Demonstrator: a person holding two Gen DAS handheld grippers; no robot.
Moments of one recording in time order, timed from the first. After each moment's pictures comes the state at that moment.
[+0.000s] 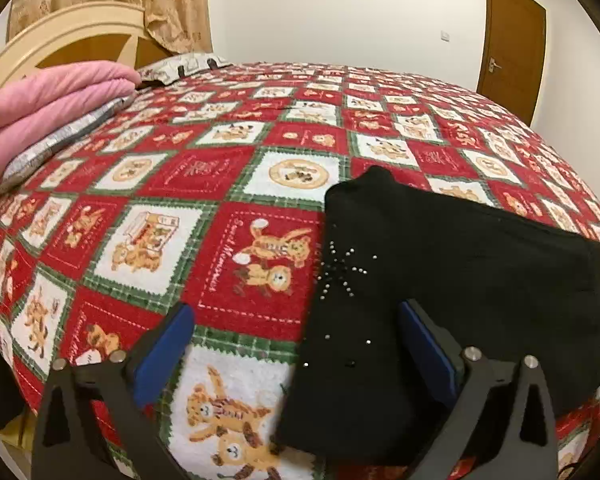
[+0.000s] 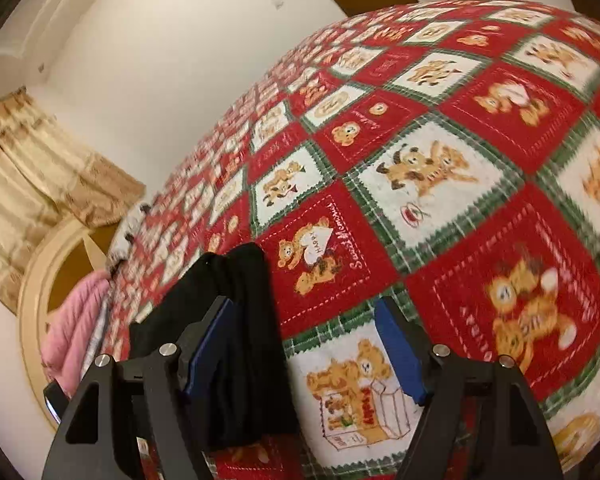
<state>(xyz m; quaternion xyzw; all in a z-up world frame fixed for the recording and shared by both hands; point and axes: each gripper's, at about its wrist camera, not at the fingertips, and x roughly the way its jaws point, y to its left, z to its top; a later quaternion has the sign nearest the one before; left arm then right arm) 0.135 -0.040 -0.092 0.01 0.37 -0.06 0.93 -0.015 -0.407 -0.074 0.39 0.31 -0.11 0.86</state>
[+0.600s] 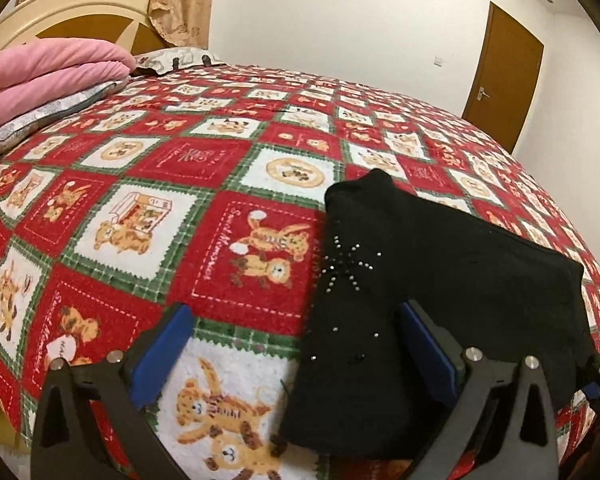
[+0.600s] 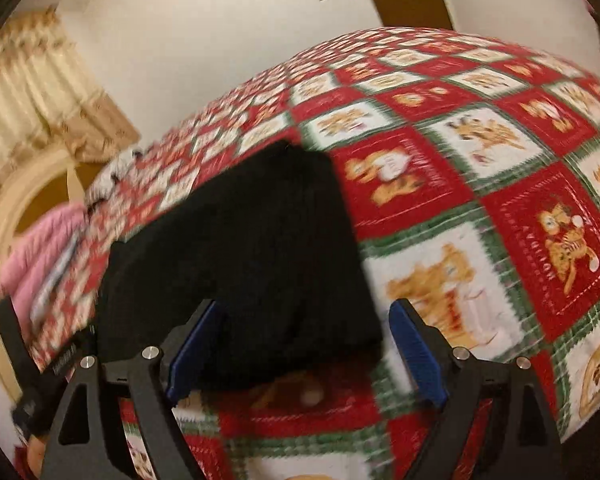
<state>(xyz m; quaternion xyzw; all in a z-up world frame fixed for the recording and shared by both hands) 0.132 -0.022 -0.100 -0.06 0.36 -0.10 0.93 -0.004 -0.305 -0.082 0.24 0.36 -0.12 0.89</state>
